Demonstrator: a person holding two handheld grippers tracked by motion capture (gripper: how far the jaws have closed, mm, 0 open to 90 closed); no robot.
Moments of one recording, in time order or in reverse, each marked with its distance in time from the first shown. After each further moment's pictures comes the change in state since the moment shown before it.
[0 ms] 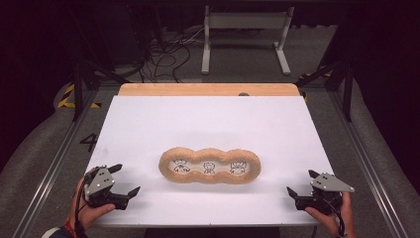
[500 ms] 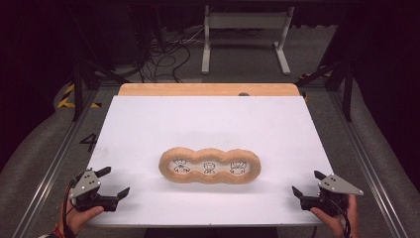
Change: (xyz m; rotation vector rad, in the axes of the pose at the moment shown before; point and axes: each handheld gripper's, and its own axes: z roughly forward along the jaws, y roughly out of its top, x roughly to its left) left arm 0.012 -0.015 -0.015 -0.025 0.022 -0.075; right arm -0.009 -0.009 -0.006 -0.032 -0.020 0.038
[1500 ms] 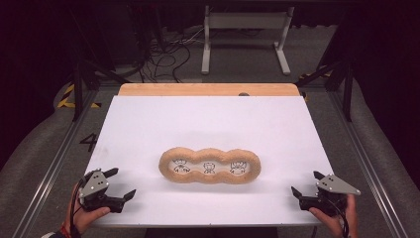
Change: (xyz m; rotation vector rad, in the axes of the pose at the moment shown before) left arm -0.010 0.002 0.014 0.045 -0.031 0.046; right arm 0.002 -0.001 0.002 0.019 -0.012 -0.011
